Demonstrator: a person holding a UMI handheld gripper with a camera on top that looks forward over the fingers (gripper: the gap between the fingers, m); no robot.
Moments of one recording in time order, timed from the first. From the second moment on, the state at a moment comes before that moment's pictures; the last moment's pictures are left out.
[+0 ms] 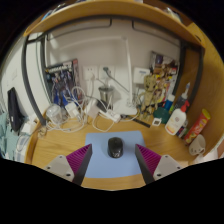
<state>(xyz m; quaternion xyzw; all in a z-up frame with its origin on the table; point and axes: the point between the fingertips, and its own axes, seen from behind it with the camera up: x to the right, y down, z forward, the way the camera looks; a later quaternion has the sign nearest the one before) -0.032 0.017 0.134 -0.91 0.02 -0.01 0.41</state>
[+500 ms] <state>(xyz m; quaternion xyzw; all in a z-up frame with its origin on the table) -0.085 -0.052 0.322 -0.85 0.03 -0.01 0.53</state>
